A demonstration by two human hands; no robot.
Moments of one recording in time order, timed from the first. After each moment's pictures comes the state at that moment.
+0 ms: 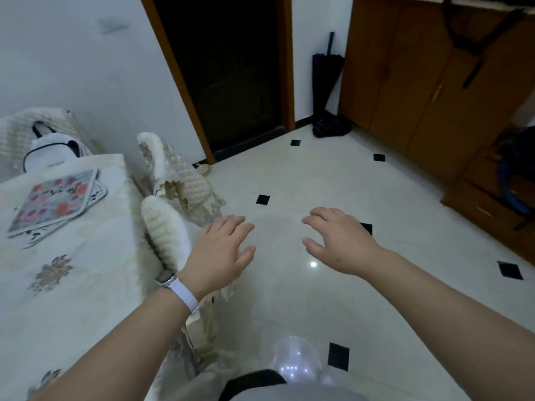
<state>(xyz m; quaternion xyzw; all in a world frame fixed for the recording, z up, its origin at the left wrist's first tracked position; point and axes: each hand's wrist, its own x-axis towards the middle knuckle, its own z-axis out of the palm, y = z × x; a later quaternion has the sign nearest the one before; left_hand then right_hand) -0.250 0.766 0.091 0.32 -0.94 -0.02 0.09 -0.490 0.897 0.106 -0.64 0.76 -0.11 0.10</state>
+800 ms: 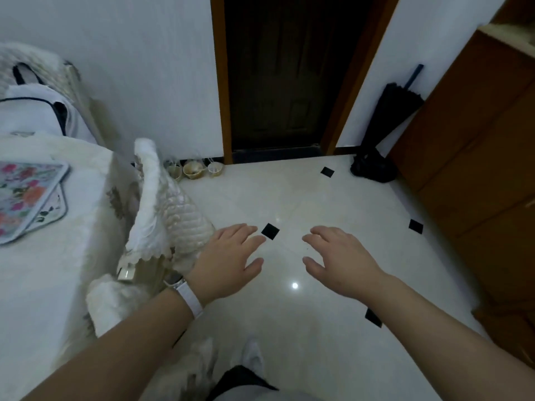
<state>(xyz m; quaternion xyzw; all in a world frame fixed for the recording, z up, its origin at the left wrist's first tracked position) -0.373 0.408 0.035 0.39 -0.91 -0.07 0.12 -0.616 0.484 0.086 -0.72 0.68 0.01 0.11</state>
